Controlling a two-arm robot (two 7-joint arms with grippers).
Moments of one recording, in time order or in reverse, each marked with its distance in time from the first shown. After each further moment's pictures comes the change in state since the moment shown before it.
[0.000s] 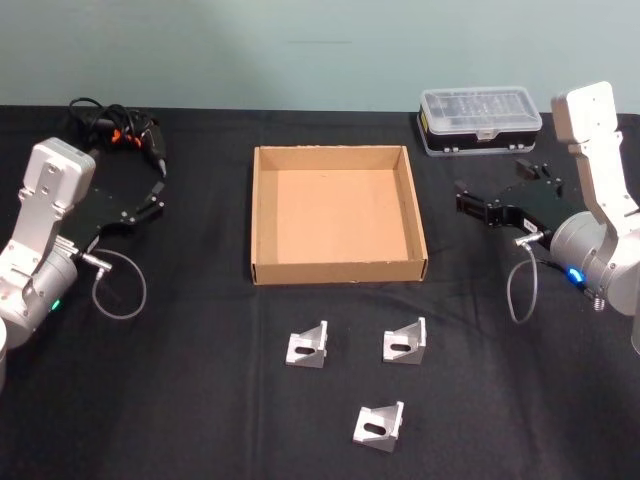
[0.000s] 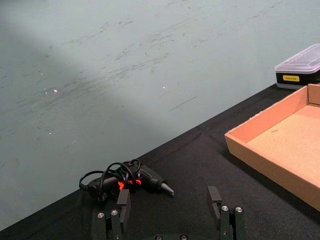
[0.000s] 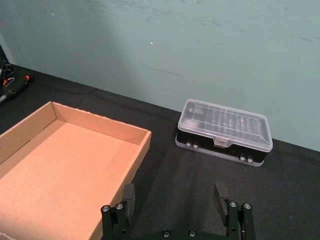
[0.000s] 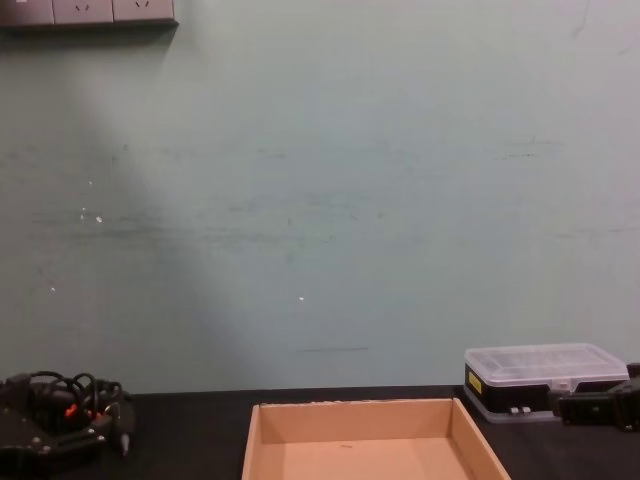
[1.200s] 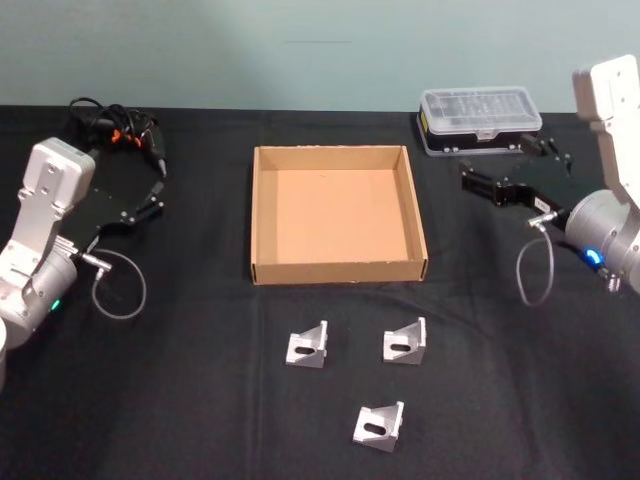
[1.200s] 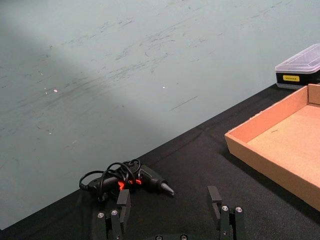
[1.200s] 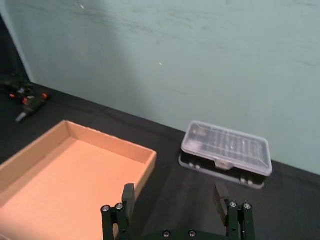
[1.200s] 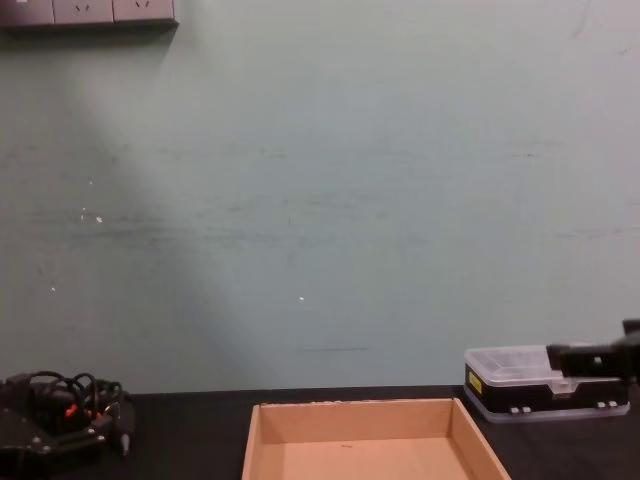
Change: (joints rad) left arm 0.000 0.000 0.000 0.000 0.000 0.000 0.000; right arm 0.006 0.010 0.047 -0.046 0.001 -0.004 0.088
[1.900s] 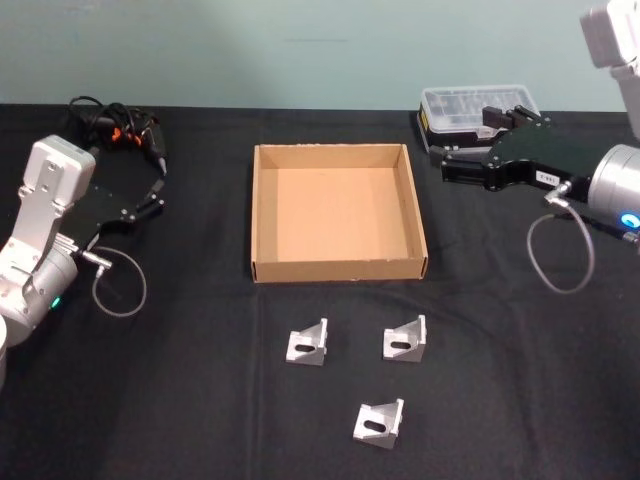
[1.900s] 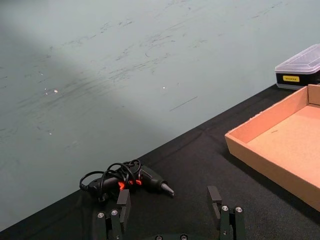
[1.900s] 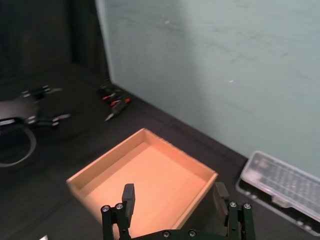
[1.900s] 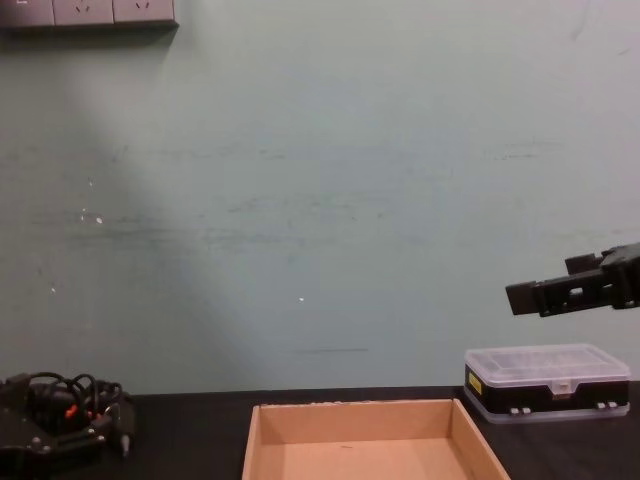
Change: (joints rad) left arm 0.000 0.000 0.000 0.000 0.000 0.000 0.000; right arm 0.073 0.155 -0.027 -0.143 0.129 0.144 0.265
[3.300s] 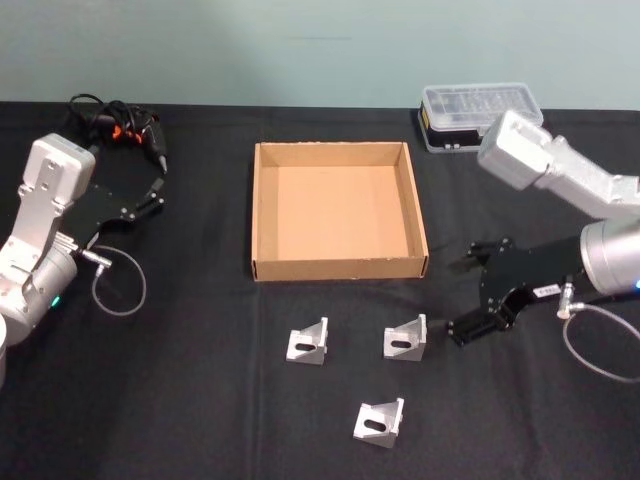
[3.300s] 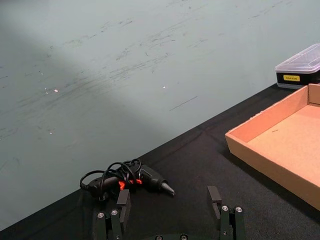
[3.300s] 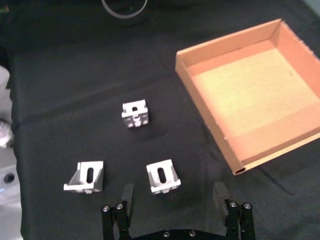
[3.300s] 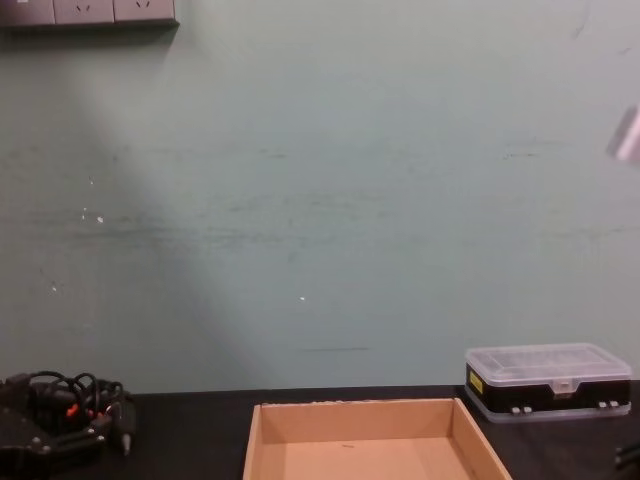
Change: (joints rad) left arm 0.000 0.000 0.000 0.000 0.000 0.000 0.000; right arm 0.228 0.307 -0.398 0.015 -0.042 0.120 0.394
